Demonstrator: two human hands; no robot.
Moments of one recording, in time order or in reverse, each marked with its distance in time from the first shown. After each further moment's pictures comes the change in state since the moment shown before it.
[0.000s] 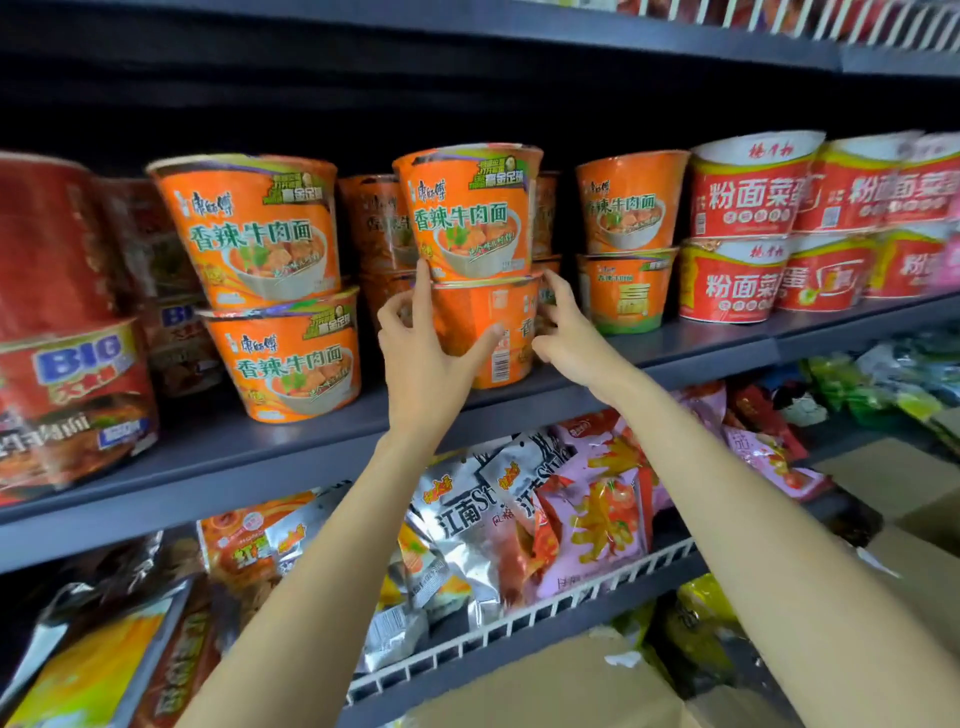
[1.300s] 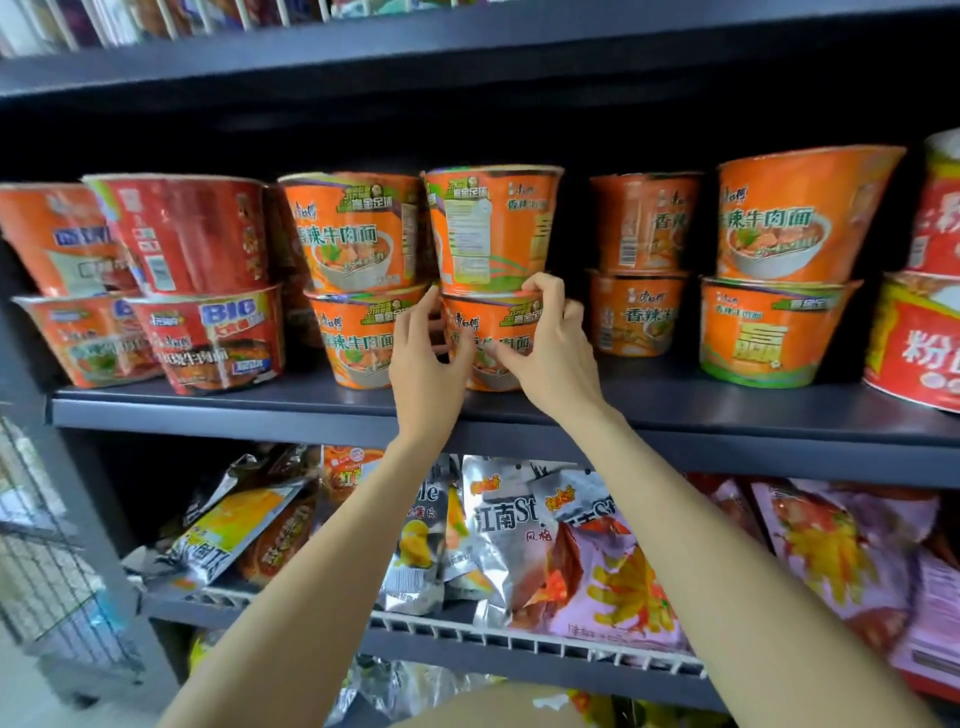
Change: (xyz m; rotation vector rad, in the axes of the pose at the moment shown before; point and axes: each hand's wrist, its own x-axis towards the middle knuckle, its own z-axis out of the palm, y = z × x) left_hand -0.007 0.006 0.002 0.256 0.417 -0.117; right_hand 0.027 -0.005 0.036 -0.155 0.002 -0.413
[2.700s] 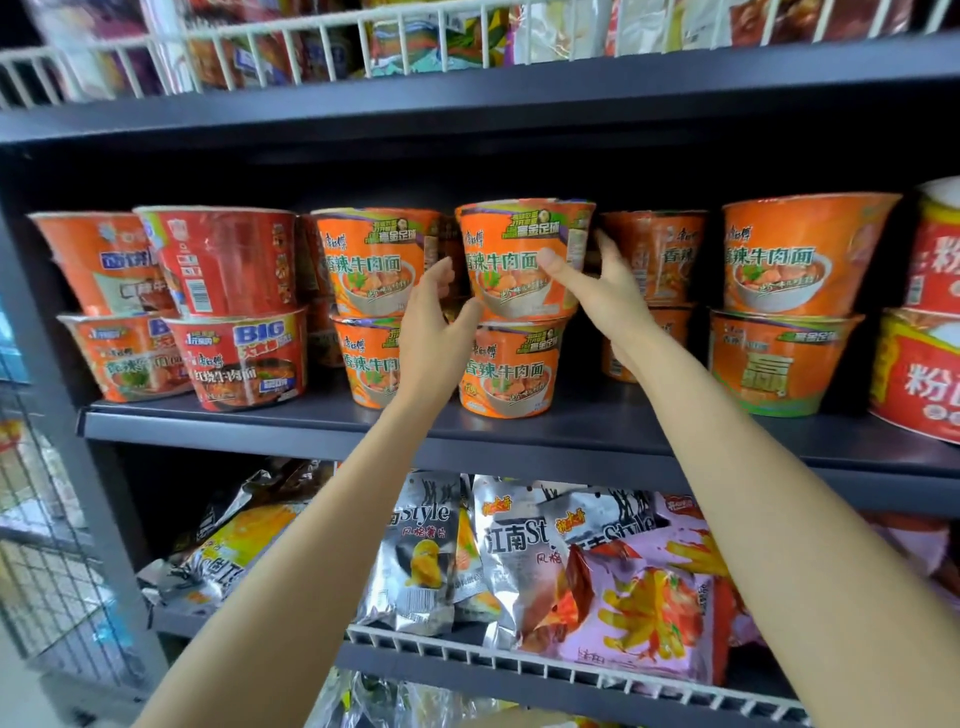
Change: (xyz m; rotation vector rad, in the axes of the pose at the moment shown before) left_hand 0.043 0.046 -0.028 -0.153 -0.182 -0.158; right_hand 0.068 -0.010 -0.050 0.531 -0.105 0.177
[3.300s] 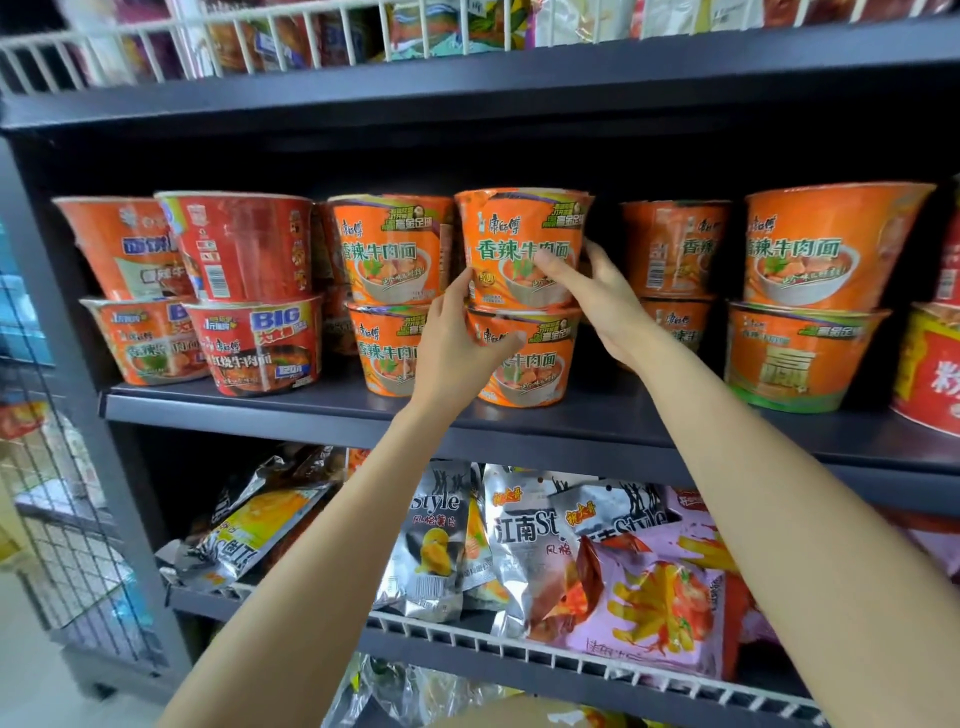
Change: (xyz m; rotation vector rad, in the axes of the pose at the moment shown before) left_hand -0.010 -0.021 -0.001 0.118 -0.114 -0.008; right_hand 0.001 0.010 0.015 0.153 -0.163 0.012
